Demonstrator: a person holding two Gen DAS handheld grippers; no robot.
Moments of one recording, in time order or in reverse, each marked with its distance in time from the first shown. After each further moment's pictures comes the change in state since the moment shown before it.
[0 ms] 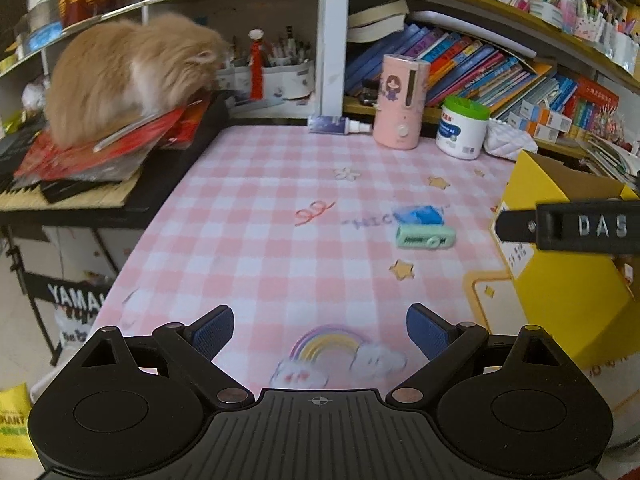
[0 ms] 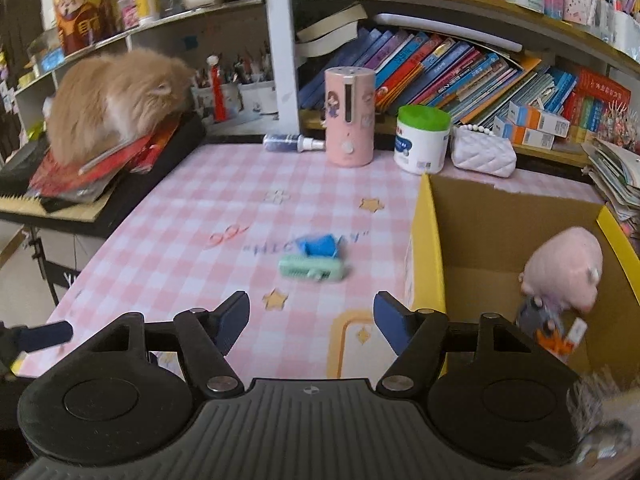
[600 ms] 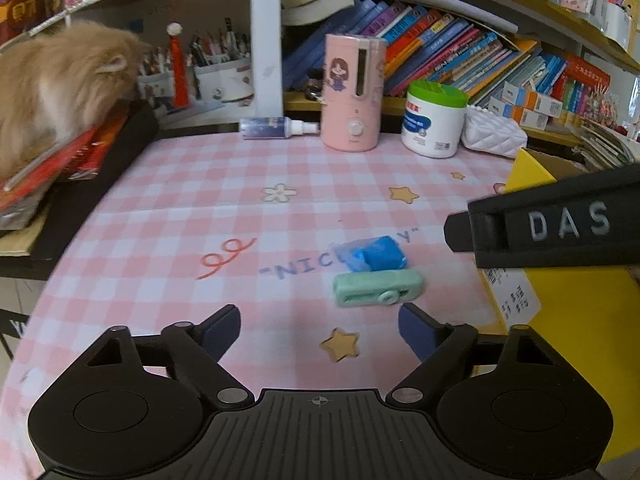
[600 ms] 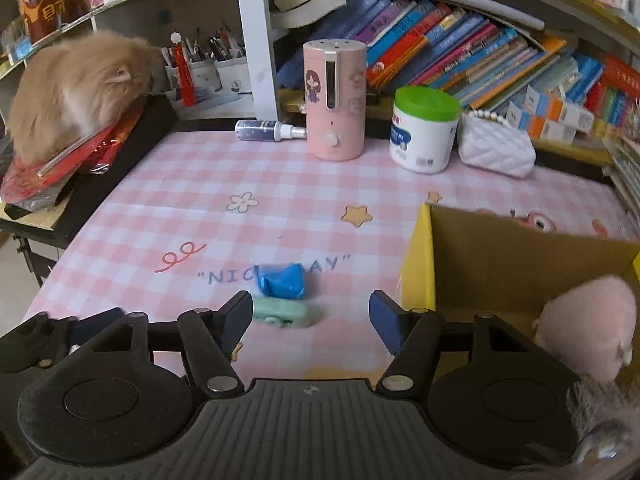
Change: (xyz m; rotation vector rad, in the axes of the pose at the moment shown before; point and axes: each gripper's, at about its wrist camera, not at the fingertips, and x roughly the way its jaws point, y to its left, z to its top) left arm 0.092 -0.061 0.039 0.056 0.013 -0.061; right arm 0.077 -0.032 0.048 -0.023 0.093 -0.013
